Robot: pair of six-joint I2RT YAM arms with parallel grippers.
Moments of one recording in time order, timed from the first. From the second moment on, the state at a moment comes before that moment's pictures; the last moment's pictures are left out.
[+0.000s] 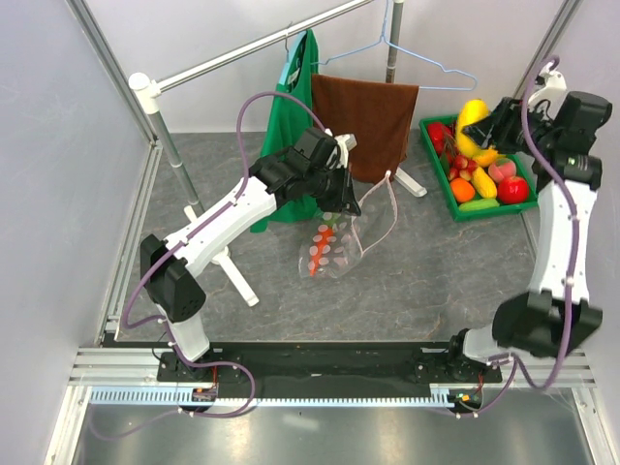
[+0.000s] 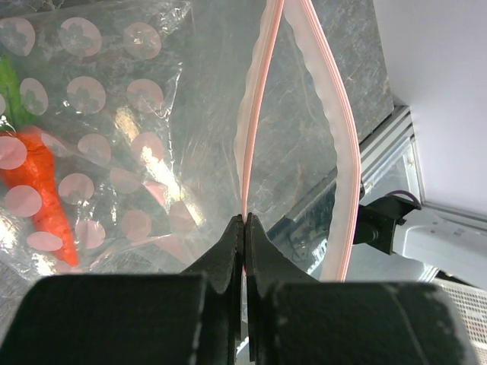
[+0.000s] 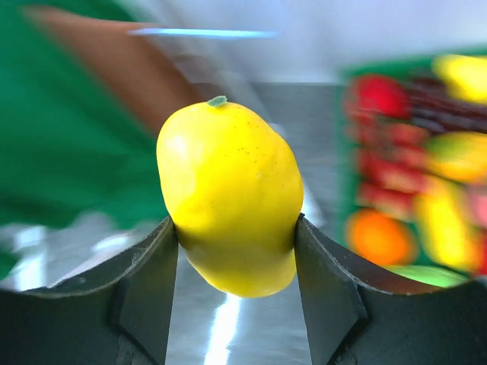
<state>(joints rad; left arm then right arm) -0.76 1.77 1.79 -0.76 0.31 -0.57 -0.34 1.50 1.67 -0.58 -0.64 0.09</state>
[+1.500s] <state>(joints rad) -0.71 1.77 1.79 -0.74 0.40 -0.61 -0.19 1.42 1.47 -0.42 -0.58 0.21</state>
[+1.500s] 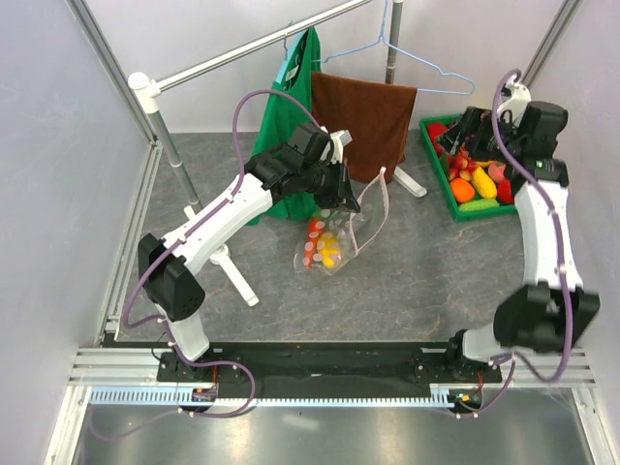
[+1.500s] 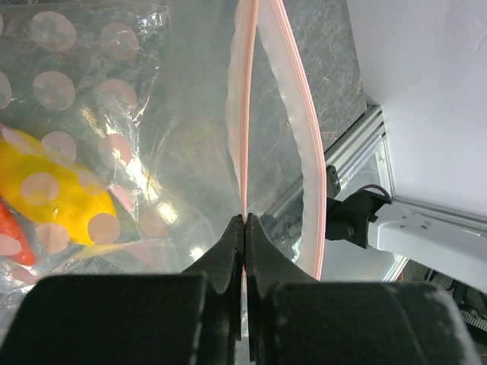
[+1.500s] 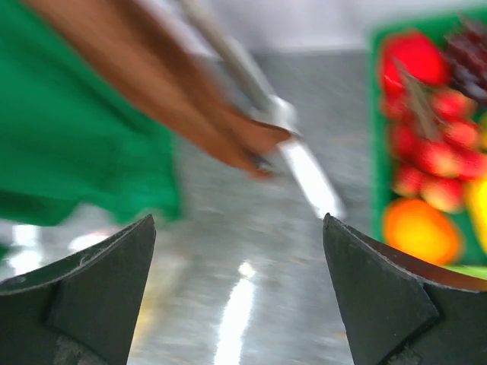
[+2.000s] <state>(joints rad) -0.71 1.77 1.79 -0.73 0.40 -0.61 -0.28 1.92 1.58 -0.61 -0.29 -0.08</state>
